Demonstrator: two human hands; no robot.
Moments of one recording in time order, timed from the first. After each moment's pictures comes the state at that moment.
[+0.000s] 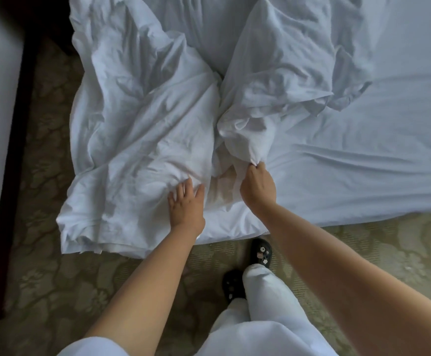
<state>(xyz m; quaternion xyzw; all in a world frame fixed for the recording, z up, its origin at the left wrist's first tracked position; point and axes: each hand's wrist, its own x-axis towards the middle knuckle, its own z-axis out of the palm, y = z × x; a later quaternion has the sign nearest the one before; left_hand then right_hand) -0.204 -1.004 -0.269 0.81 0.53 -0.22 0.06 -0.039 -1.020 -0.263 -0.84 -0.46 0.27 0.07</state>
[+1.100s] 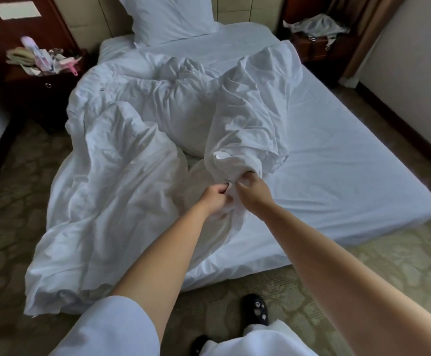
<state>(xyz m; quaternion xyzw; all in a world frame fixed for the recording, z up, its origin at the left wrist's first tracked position) -0.061 -1.022 -0.139 0.60 0.46 0.11 0.65 0.044 -1.079 -0.123 -0.83 -0.35 0.29 0.33</state>
